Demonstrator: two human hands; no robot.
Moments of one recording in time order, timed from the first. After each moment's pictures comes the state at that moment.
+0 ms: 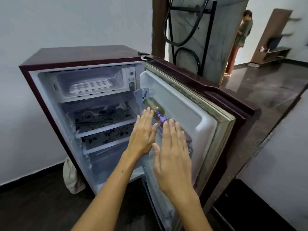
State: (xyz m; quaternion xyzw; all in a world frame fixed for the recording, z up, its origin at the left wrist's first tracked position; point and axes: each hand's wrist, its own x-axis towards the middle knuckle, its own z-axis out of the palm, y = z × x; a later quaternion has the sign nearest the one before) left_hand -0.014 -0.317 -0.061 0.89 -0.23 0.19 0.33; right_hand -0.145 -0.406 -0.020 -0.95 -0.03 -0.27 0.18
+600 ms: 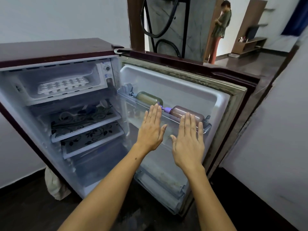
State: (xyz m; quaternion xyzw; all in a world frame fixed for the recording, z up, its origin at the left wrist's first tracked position) left_hand 0.021 -0.414 -0.095 0.91 -0.31 0.20 0.17; right_hand -0.088 -0.521 -0.069 -0.97 0.13 -0.22 0.01
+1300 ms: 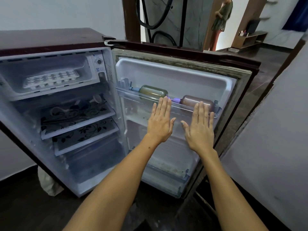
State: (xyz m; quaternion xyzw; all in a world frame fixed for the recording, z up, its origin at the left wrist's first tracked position) left_hand 0.042 -0.481 -0.093 0.93 -0.29 0.17 0.13; right_hand -0.038 -0.613 -0.085 -0.97 0.13 -0.21 0.03
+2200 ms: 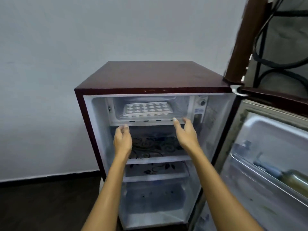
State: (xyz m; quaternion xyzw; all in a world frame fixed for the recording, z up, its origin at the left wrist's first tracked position) left_hand 0.218 -0.081 -0.064 0.70 0.25 0.26 0.62; right_hand 0.266 -0.271 -0.033 -0.83 -0.05 -0.02 0.56
